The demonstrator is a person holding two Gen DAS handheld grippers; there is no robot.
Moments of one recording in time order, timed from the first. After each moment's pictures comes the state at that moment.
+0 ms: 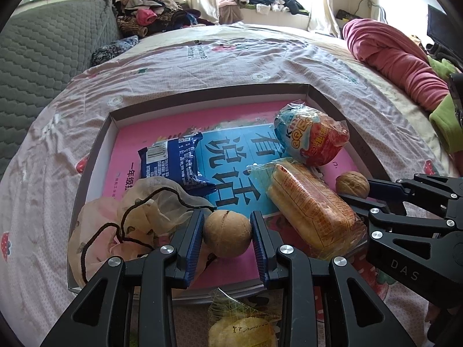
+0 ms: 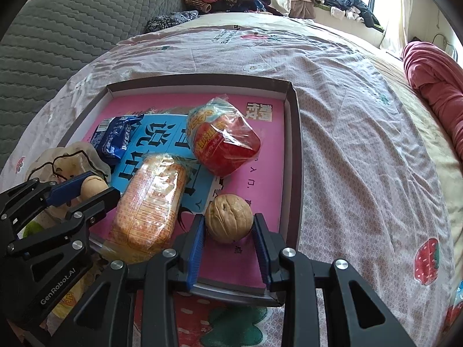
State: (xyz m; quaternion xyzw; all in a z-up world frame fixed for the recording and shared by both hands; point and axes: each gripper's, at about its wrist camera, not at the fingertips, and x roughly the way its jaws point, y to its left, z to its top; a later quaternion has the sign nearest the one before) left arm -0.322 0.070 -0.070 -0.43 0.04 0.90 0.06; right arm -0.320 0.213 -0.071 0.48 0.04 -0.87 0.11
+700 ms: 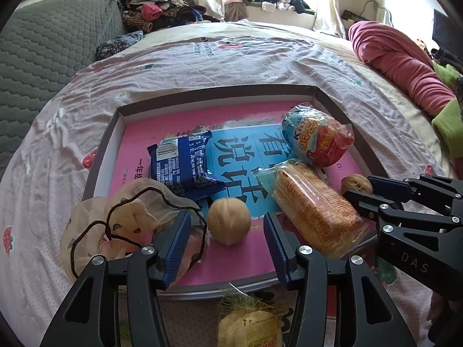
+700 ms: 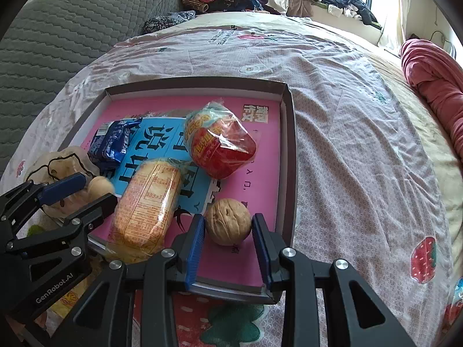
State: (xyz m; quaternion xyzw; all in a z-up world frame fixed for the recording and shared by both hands) left arm -0.321 0.063 -0.064 -0.44 0.03 0.89 0.05; right arm -0.320 0.215 -0.063 0.48 0.03 -0.87 0.10
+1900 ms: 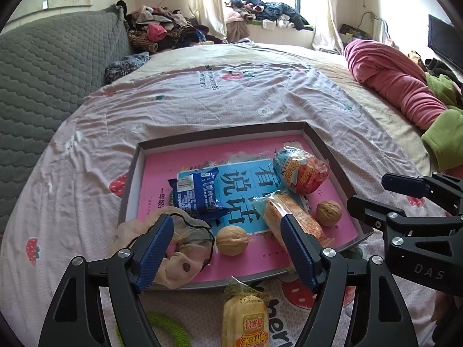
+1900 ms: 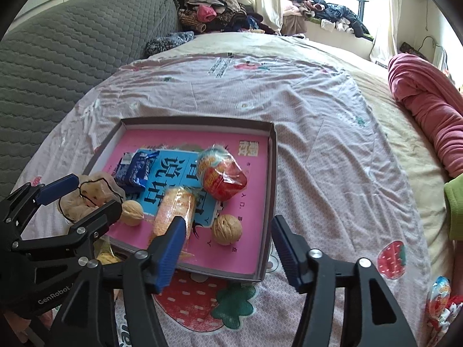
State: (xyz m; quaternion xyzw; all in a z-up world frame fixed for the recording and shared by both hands) left arm -0.296 0.062 -0.002 -0.40 0.04 0.91 0.04; right arm -0.294 0.221 0.001 0.44 0.02 -0.89 0.10
